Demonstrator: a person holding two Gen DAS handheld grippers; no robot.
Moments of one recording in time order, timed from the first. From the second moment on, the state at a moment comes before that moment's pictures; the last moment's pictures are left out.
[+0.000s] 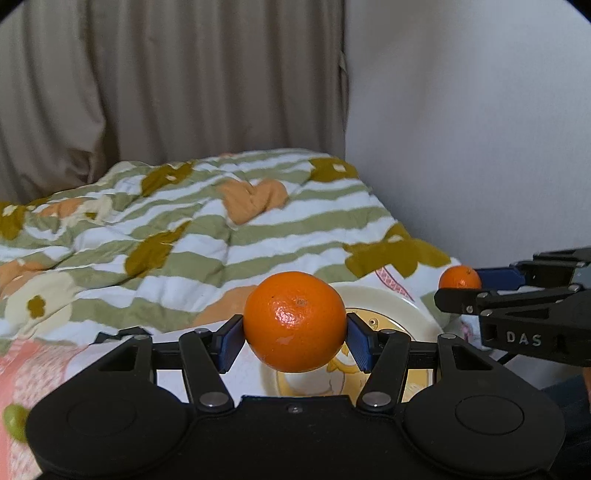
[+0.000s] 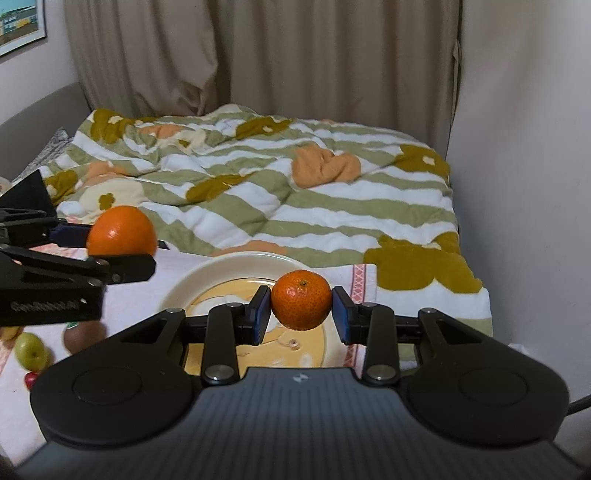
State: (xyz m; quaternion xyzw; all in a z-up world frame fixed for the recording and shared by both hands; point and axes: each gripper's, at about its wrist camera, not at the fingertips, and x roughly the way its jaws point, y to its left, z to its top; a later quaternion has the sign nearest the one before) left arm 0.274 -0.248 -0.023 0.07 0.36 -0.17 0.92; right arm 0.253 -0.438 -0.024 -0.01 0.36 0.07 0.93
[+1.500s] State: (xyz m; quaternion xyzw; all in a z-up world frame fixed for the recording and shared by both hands) left arm 0.297 -0.231 -0.058 0.10 0.41 -0.17 0.89; right arm 0.317 -0.418 -0.093 -0.09 0.41 0.13 0.90
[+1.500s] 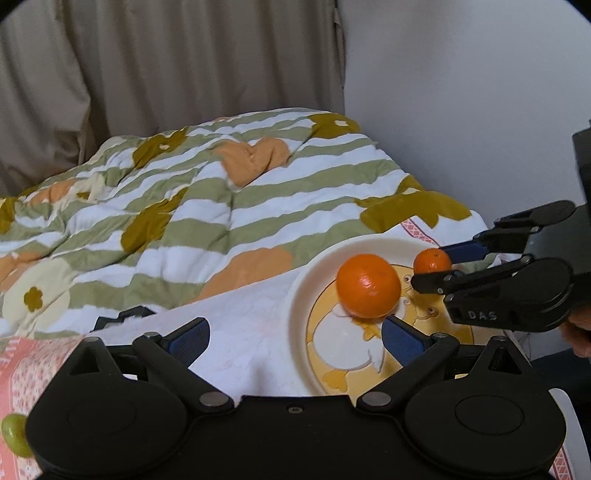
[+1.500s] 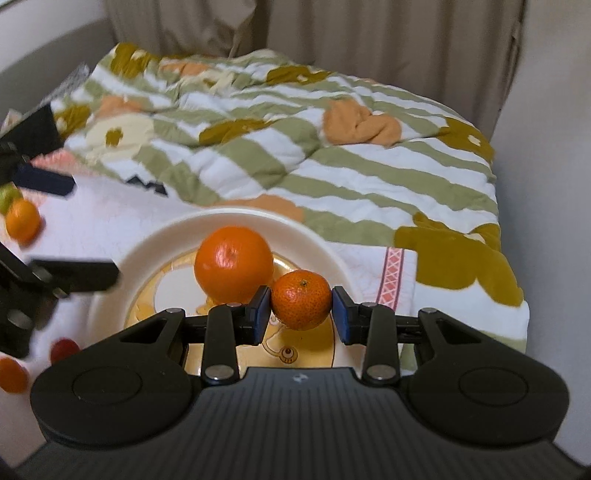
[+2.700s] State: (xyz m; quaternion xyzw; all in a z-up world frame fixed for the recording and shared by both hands) left arm 0.160 -0.177 0.029 0.04 0.33 -0.07 0.94; right arm 0.195 -0.406 0.003 -0.07 0.35 0.10 0.93
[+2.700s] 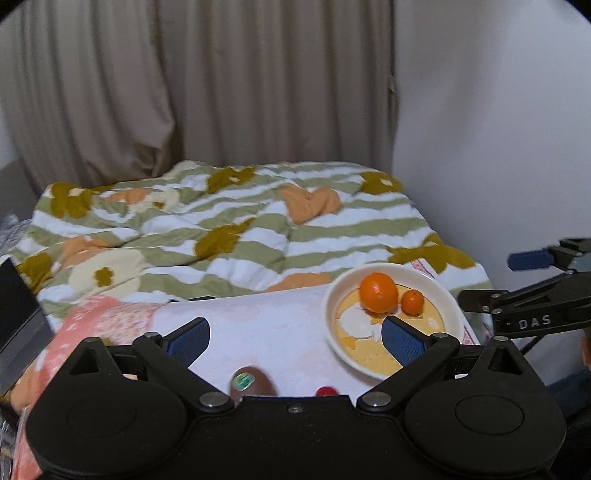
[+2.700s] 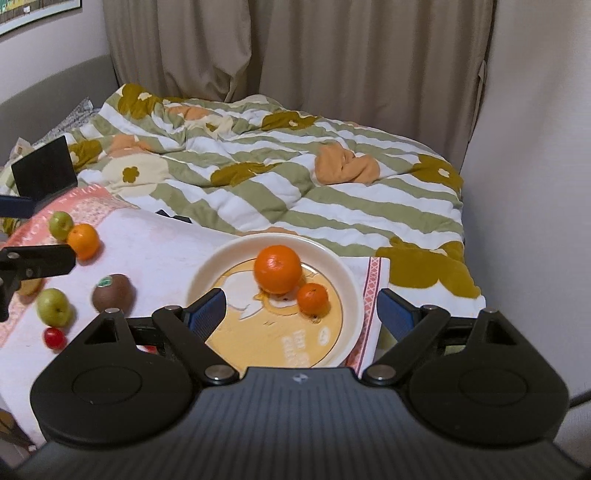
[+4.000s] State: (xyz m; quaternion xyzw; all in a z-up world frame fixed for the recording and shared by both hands) left arm 0.091 0.085 -0.040 0.03 0.33 -0.07 0.94; right arm 0.073 -0.164 -0.049 0.01 0.37 0.03 0.93
